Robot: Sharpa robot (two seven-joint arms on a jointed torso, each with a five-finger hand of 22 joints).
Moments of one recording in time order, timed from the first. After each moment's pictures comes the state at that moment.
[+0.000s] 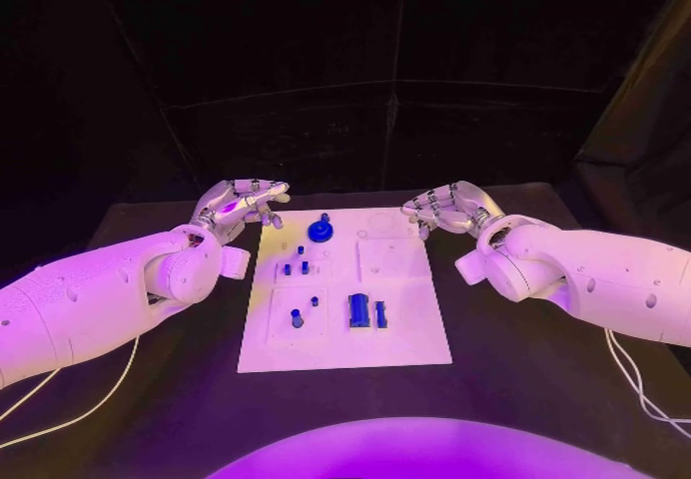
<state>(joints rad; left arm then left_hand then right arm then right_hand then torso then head) 1.12 -0.75 -0.09 1.27 0.00 -0.16 0.46 1.23 -0.05 0.30 -0.02 0.05 0.98 0.17 0.21 0.07 1.00 0.11 0.44 0.10 1.15 0.02 1.07 0.49 0.17 1.18 0.13 0.59 0.64 1.07 -0.88 -0.02 1.49 -0.56 -0.49 0.15 1.44 0.09 -0.26 0.20 0.24 0.92 0.17 0.19 0.22 1.03 0.10 0.31 0.59 1.20 0.03 0.60 0.51 0.17 0.94 0.13 0.71 0.77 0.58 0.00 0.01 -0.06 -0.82</state>
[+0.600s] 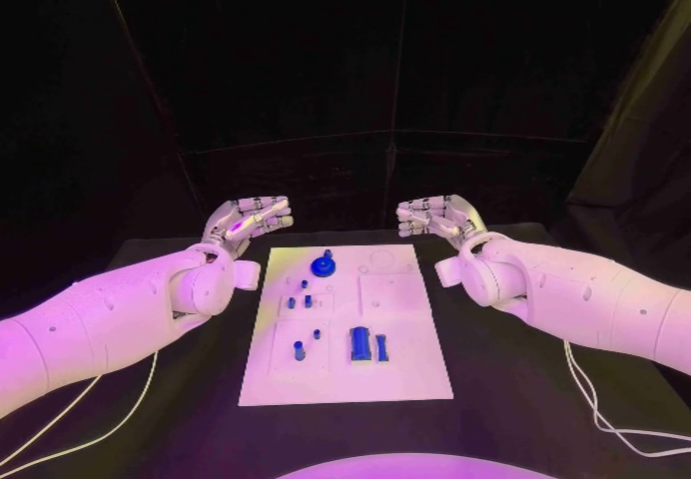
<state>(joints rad) 1.12 -0.66 -0.09 1.12 0.09 -0.22 0.51 1.29 0.00 0.16 0.00 0.05 0.93 0.16 0.10 0.06 0.94 0.20 0.18 0.06 0.88 0.17 0.27 0.10 0.17 0.69 0.28 0.12 0.29 1.07 -0.65 -0.02 1.15 -0.25 -0.38 0.40 1.44 0.14 -0.25 0.03 0.19 0.94 0.20 0.07 0.09 1.07 0.16 0.10 0.09 1.11 0.12 0.08 0.09 0.17 0.96 0.23 0.20 0.35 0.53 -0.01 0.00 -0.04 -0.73</state>
